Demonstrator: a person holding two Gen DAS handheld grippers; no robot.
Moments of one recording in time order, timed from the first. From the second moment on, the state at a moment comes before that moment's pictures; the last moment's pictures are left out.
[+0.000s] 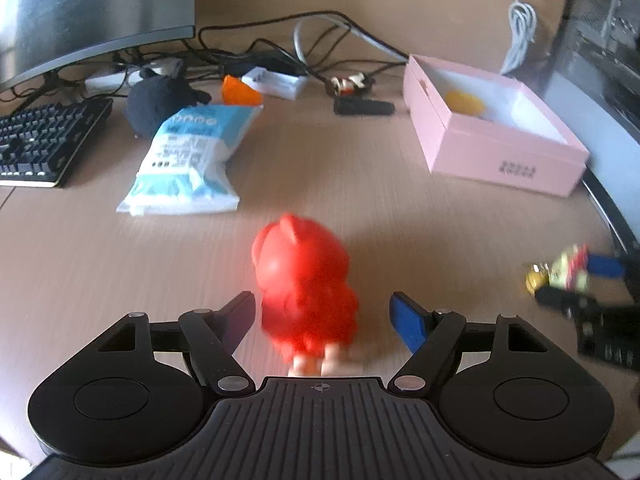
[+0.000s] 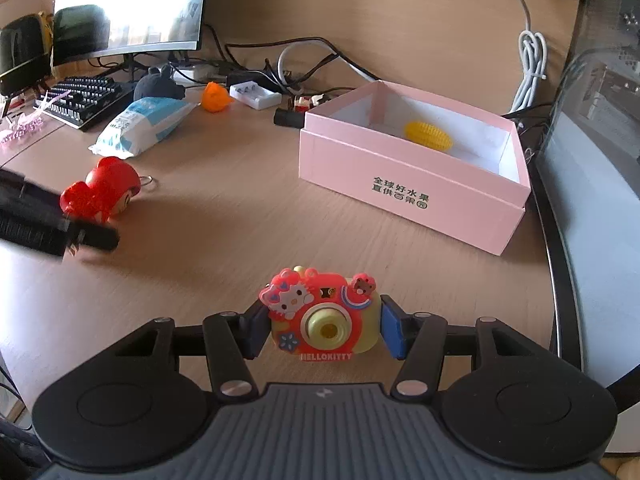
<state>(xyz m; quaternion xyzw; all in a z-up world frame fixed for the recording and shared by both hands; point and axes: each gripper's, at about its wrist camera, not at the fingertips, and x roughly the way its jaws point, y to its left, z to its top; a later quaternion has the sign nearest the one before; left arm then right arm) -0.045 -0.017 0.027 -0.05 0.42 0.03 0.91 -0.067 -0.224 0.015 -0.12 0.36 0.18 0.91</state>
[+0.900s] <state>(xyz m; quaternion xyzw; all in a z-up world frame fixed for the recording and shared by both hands) -0.055 0.006 0.109 -0.02 0.33 0.01 0.94 -0.047 -0.204 0.102 -0.06 0.28 0.23 0.93</state>
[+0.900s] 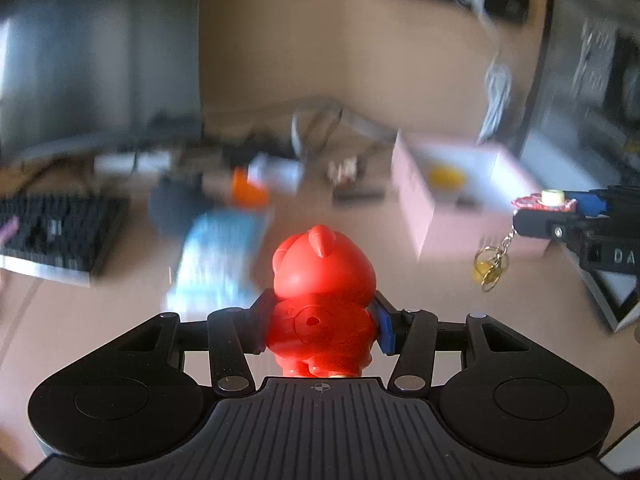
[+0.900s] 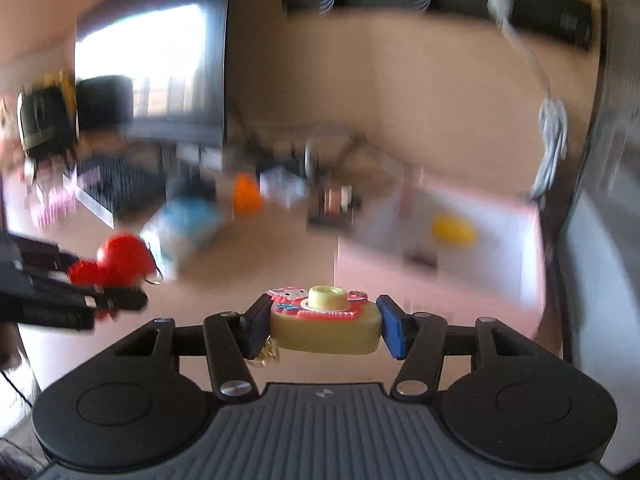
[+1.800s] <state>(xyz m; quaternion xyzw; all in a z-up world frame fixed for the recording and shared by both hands) 0.197 -0.151 0.086 0.04 0.36 -0.25 0.90 -0.046 -0.258 0.194 -0.04 0.21 0.04 0.98</state>
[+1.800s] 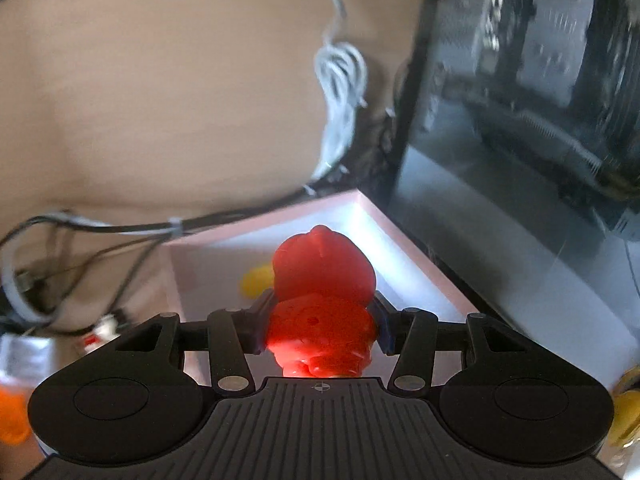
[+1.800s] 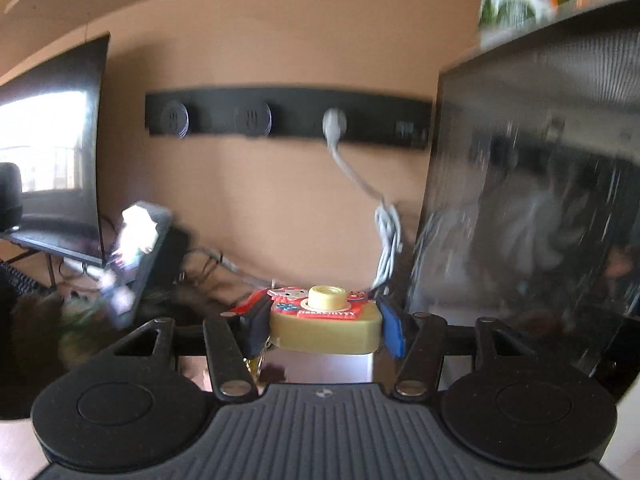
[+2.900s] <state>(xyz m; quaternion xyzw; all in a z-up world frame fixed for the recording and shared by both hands) -0.092 0.136 0.096 -0.20 0.36 0.22 0.88 0.146 -0.190 0.097 -0.01 0.28 0.03 0.96</state>
